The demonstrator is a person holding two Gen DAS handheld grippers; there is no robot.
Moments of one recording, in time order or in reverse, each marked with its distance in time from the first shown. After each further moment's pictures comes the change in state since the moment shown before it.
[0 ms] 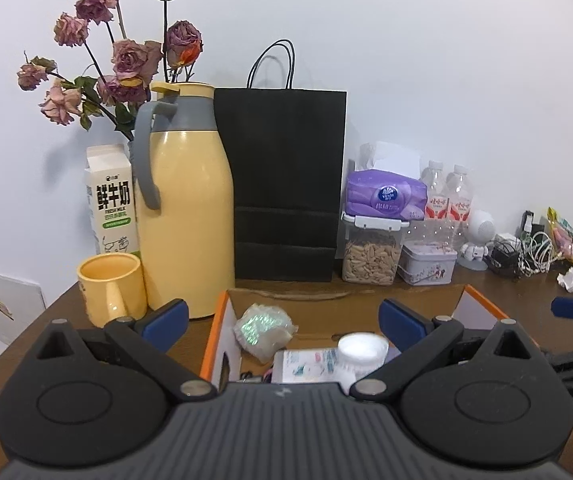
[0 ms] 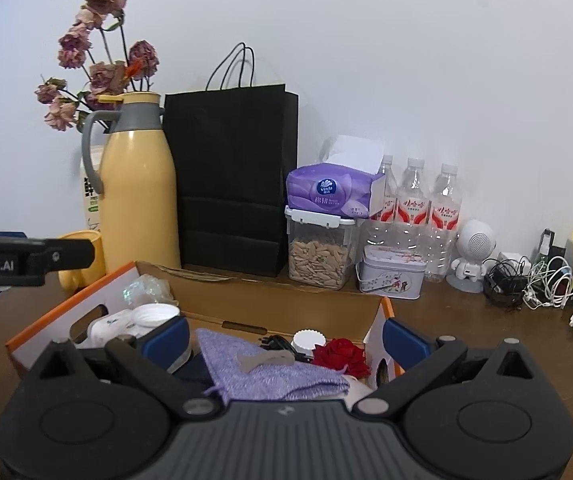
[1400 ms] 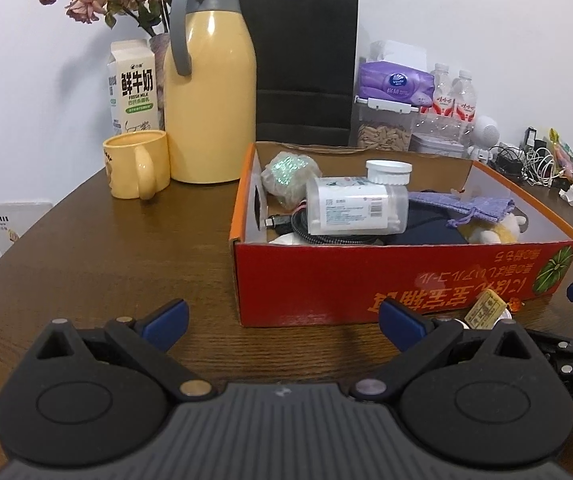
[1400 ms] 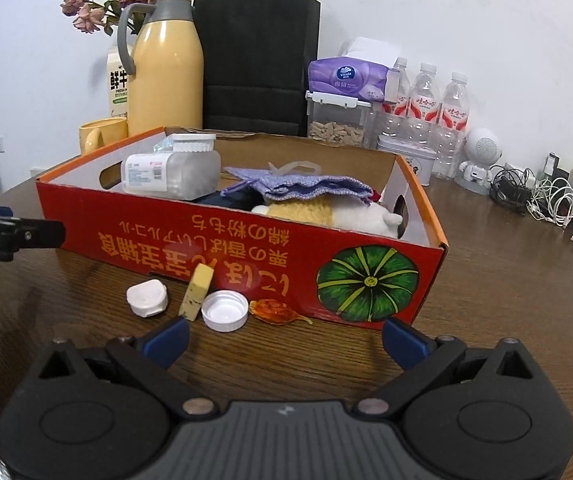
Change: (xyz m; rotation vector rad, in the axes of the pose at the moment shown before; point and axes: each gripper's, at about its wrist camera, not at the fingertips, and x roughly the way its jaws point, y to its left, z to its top) left arm -0.027 0.029 -0.089 0.000 0.232 0.004; right arm -0.030 0.016 -0.091 -0.039 0.235 0.023
